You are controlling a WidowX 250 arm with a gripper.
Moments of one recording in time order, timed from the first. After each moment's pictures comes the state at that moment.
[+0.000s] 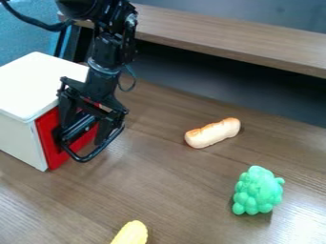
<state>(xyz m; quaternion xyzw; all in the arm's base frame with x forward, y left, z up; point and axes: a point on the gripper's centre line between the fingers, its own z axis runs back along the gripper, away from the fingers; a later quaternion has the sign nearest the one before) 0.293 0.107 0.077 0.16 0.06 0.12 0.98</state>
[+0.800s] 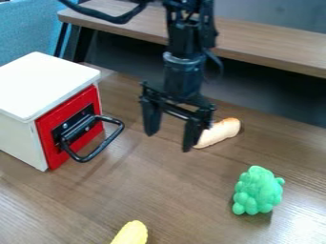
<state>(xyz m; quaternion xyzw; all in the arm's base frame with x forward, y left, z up) 0.316 -0.034 0.103 0.02 0.01 -0.02 1.00</state>
